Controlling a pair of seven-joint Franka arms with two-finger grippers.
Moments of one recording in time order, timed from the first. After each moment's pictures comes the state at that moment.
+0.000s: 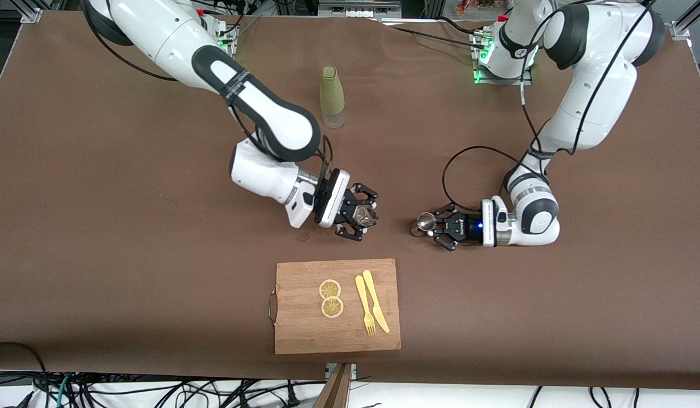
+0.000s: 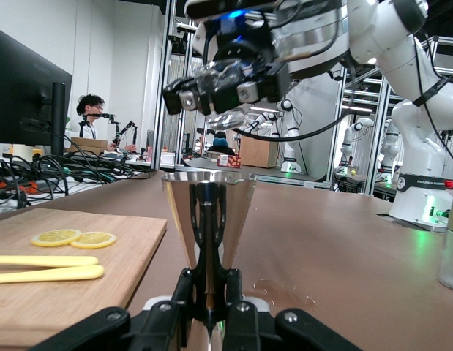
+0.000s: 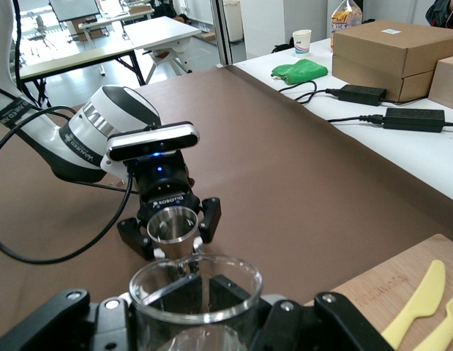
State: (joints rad) left arm -0.02 0.99 -0.10 -1.62 -1.60 1.68 2.50; right arm 0.26 0.84 0.63 -1.47 1.13 2.90 -1.65
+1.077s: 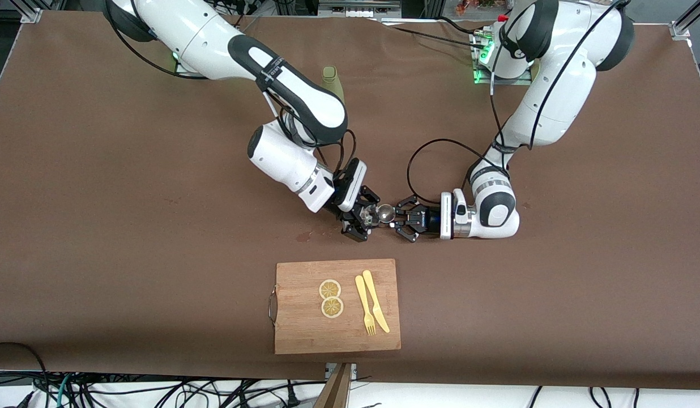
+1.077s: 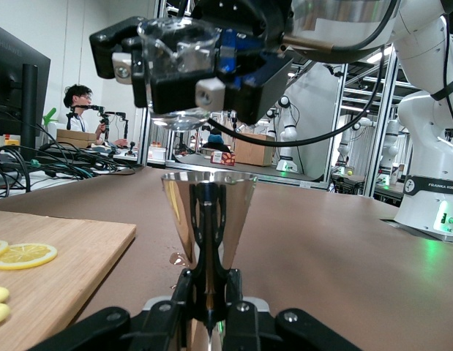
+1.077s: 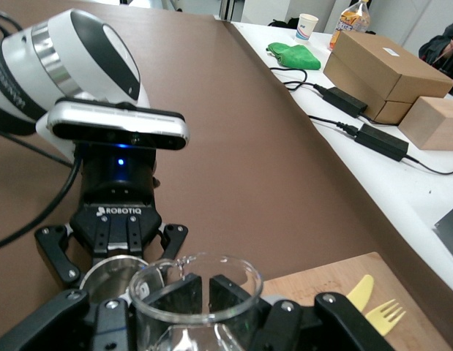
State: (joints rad) left arm -0.17 0.99 -0.10 -1.61 -1.71 1.75 2.49; right arm 0.38 0.84 0.51 -1.47 0.91 3.06 -1.74
